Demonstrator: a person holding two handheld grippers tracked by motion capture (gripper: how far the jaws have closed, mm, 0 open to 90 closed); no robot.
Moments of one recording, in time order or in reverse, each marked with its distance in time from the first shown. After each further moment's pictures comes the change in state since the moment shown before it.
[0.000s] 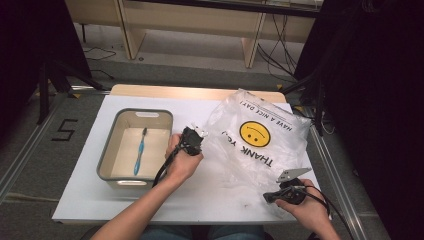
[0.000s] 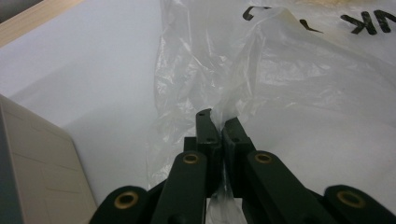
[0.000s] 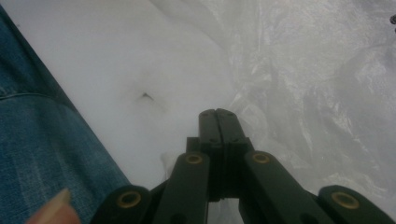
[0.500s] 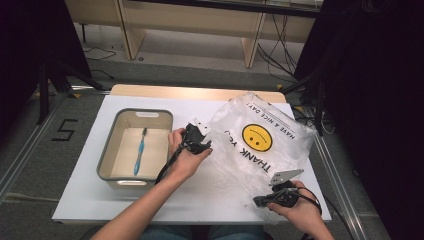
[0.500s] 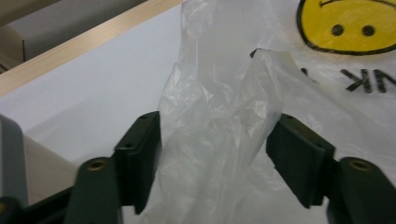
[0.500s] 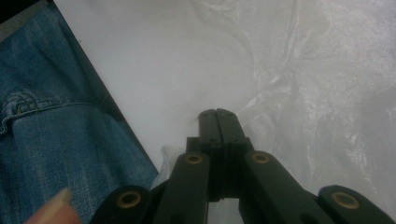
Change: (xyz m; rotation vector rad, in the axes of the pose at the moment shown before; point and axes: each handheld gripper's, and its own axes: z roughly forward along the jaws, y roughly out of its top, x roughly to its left) left arm -0.007 0.013 -0.004 -0.134 0.034 -0.008; right arm 0.017 0.008 0.010 -0.030 0.111 -0.033
